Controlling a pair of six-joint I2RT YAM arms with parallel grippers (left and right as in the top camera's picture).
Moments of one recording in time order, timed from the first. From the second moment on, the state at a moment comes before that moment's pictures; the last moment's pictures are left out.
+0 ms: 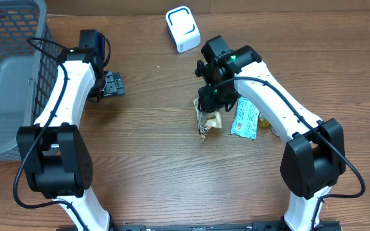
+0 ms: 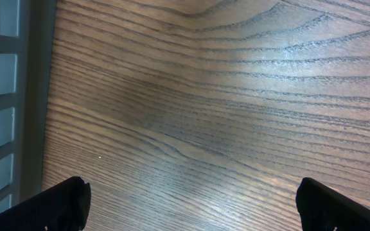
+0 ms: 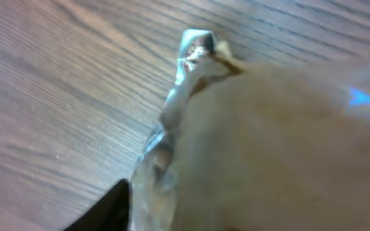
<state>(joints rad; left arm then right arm) 0.00 1.95 1.57 -1.02 -0.20 -0.28 0.47 1.99 1.72 -1.18 -0.14 0.01</state>
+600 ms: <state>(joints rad) 0.00 1.95 1.57 -1.02 -0.20 -0.28 0.47 1.99 1.72 -1.05 0.22 0.34</state>
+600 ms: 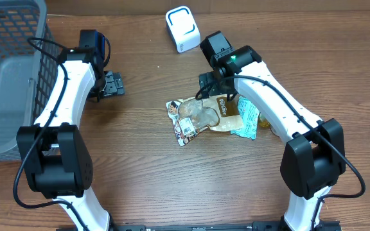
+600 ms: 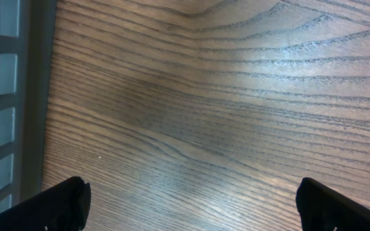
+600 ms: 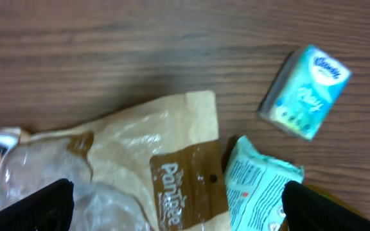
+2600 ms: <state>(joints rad) 0.00 1.94 1.57 -1.02 -0.20 -0.28 0.47 1.99 1.72 -0.95 0.27 0.41</state>
